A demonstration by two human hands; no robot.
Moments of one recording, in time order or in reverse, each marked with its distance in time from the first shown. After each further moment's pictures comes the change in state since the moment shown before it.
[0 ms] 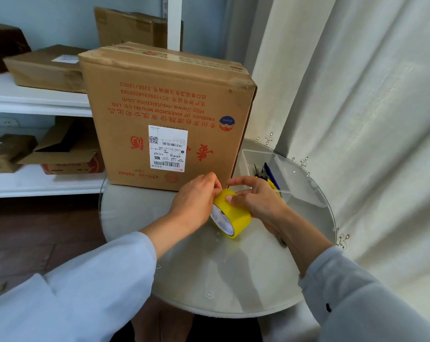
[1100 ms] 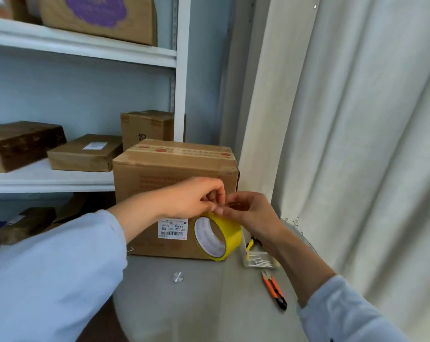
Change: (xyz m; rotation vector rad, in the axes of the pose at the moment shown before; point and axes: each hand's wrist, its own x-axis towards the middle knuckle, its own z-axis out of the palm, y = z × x) left_hand 0.037 0.070 -0.161 0.027 -0.256 0.264; right_hand -0.036 -0.101 -0.021 0.112 0.024 -0.451
